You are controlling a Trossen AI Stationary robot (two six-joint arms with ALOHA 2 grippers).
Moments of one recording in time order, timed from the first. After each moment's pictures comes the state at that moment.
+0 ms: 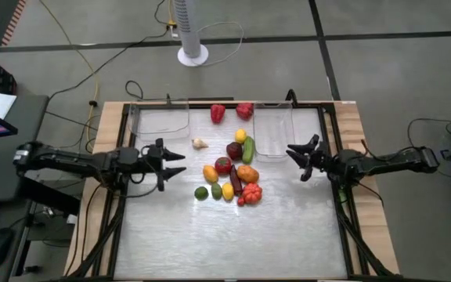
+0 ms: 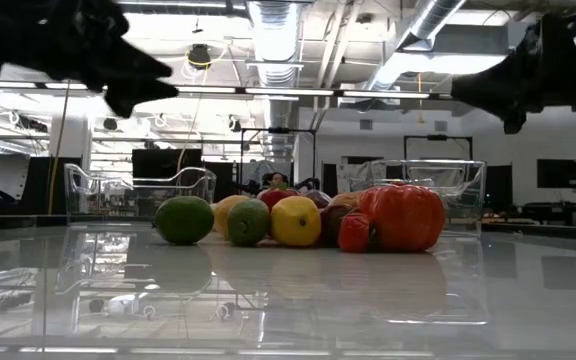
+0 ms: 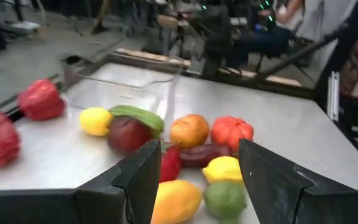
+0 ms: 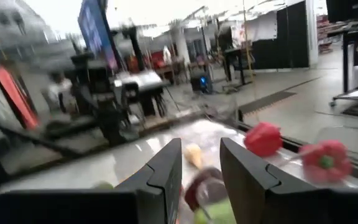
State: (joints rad) left arm -0.02 0.69 0.27 0.24 -0.15 -0.18; right arm 0.08 0.28 0.00 0.41 0.47 0.18
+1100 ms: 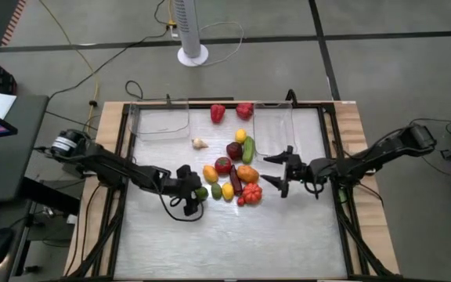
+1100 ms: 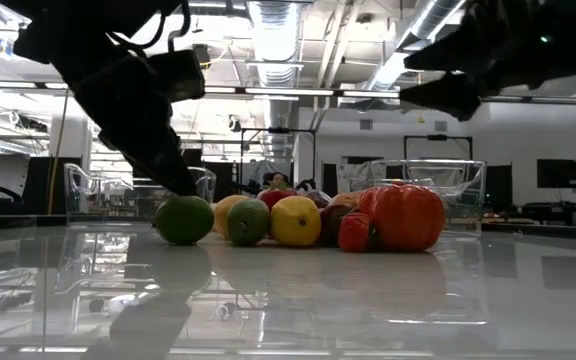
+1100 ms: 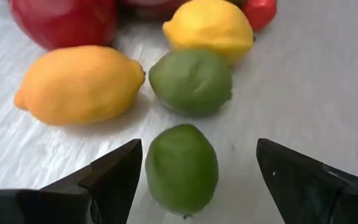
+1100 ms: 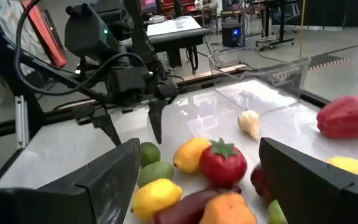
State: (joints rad) left arm -0.25 1.48 0.66 -0.05 -0.25 -0.46; right arm 0.23 1.06 0.29 0.68 0.45 0.19
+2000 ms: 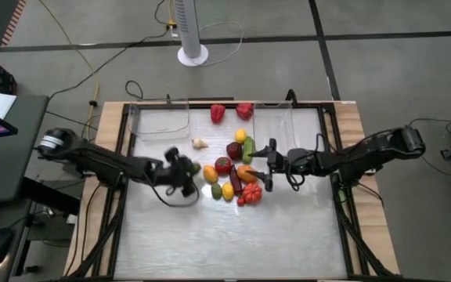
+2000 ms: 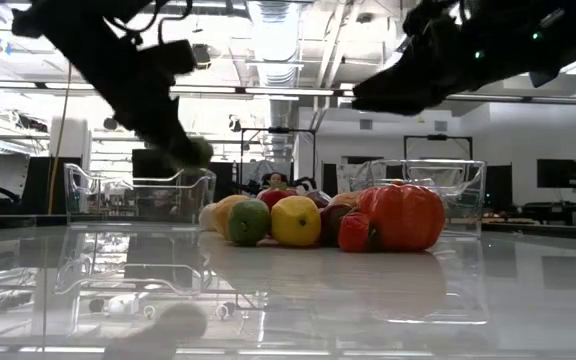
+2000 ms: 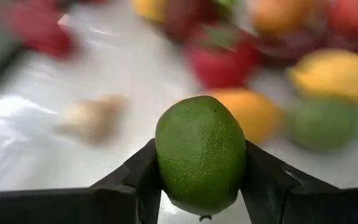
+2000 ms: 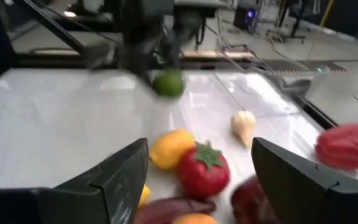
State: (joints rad) left arm -0.15 1.27 0.67 -0.28 -0.57 -0.39; right arm 0.05 1.27 0.47 0.57 0.22 -0.03
